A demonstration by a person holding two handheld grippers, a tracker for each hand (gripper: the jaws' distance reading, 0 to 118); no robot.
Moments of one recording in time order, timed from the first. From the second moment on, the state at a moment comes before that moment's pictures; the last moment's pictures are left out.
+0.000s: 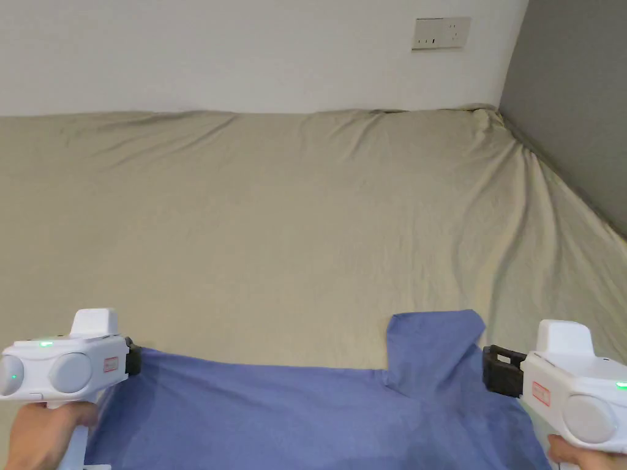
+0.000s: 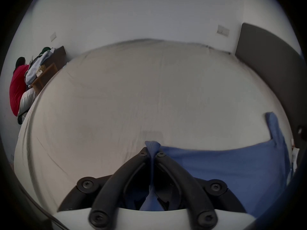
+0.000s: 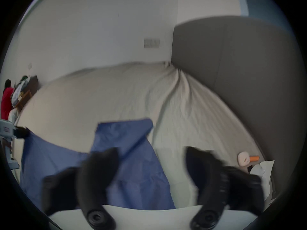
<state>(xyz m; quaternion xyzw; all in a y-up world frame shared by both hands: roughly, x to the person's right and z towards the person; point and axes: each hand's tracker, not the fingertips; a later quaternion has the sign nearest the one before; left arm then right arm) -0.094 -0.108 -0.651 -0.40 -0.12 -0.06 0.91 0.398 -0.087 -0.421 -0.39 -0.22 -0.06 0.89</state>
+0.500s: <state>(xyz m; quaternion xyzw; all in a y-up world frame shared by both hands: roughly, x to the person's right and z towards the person) -0.114 -0.024 -0.588 -0.36 -0.15 -0.05 0.92 0.402 -0.158 -0.451 -0.48 -0.19 -0.08 0.85</state>
